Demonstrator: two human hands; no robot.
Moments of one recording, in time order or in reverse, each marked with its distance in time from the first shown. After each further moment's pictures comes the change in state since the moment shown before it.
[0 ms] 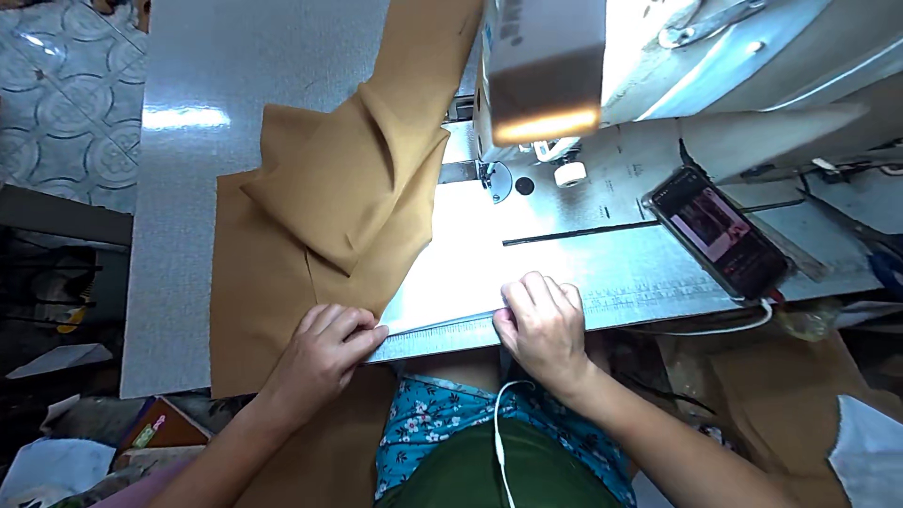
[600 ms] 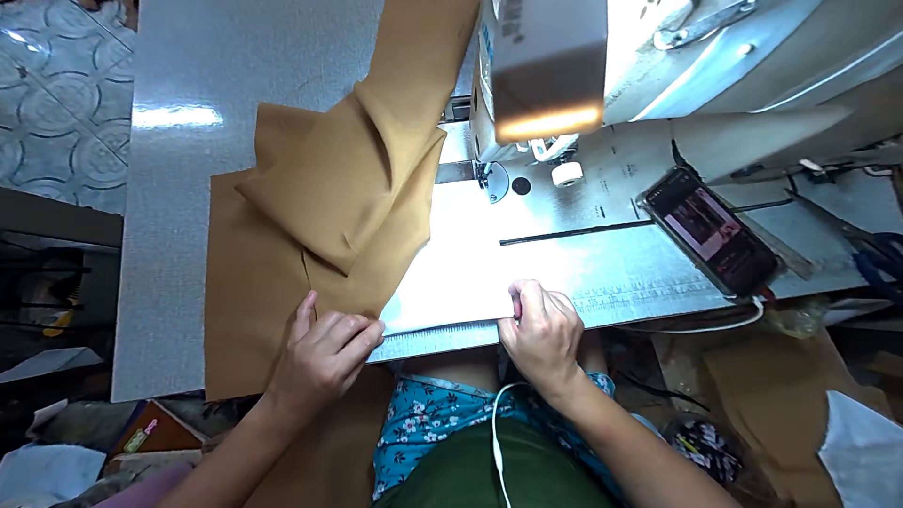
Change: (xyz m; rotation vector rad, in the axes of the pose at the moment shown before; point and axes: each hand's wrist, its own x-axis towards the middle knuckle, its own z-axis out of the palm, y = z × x) left_hand -0.006 0.003 0.011 0.116 0.148 -0.004; right_hand -0.006 -0.010 0.008 -0.005 0.117 0.162
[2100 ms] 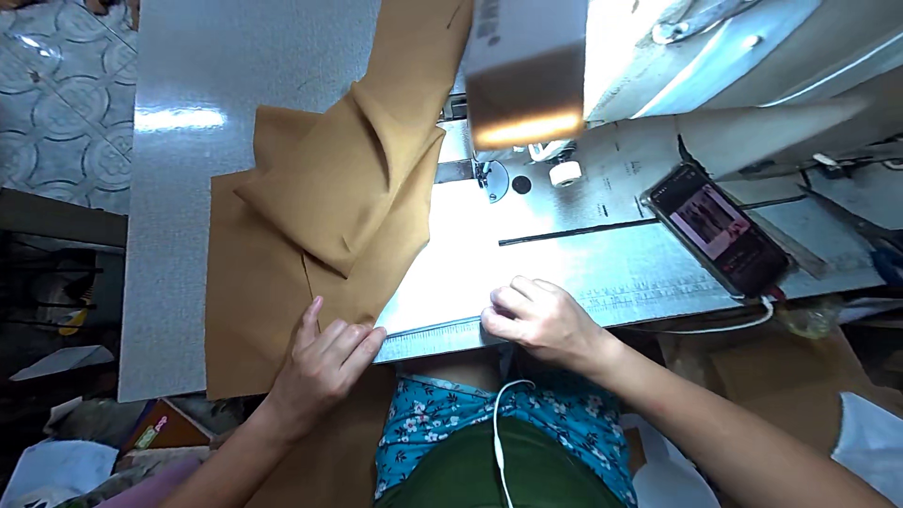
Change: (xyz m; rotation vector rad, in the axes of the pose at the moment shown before) left_hand 0.001 0.005 -0.004 0.088 -0.030 0.085; right_hand 0.035 0.041 -0.008 0.346 -0.245 -0.730
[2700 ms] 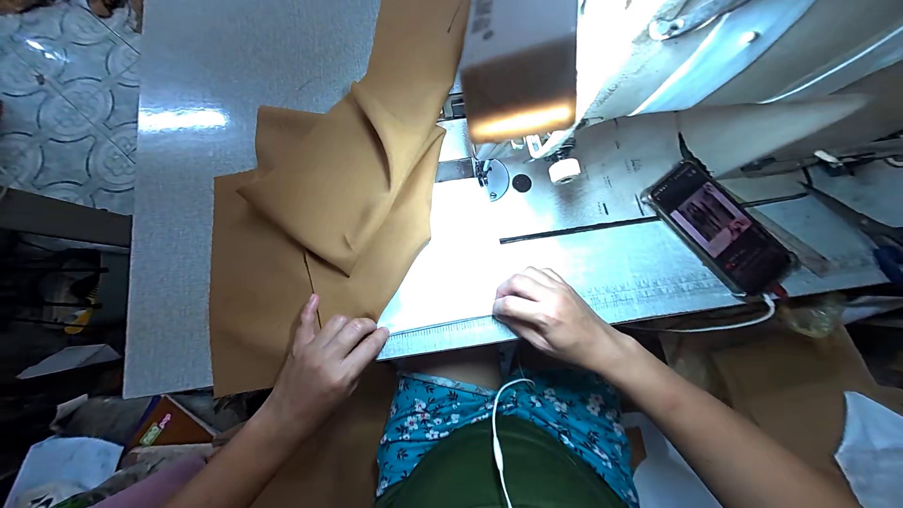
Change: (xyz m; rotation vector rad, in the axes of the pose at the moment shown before) left_hand 0.003 0.006 -0.006 -0.070 -0.070 -0.076; right_hand -0.014 0.007 -0.003 0.230 -0.077 0.186
